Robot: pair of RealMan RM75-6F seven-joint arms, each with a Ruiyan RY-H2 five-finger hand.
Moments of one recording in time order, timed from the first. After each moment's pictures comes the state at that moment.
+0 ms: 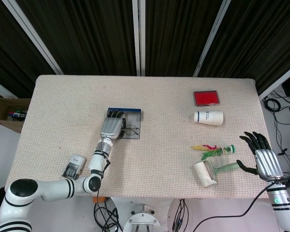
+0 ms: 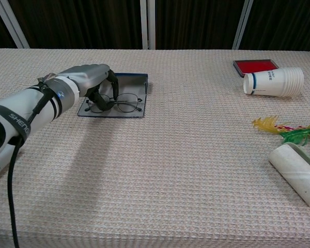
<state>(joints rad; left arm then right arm) -0.89 -1.86 -0.28 -1.26 0.70 1.02 0.61 0.16 -1.20 0.03 -1.49 -1.52 1.38 0.20</state>
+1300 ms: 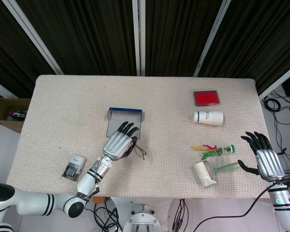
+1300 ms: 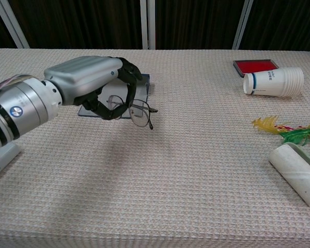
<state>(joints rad) -0.77 -1.68 -0.08 -1.66 1.16 1.14 0.54 0.15 -1.19 0.03 -1.49 -1.53 1.39 0.21</state>
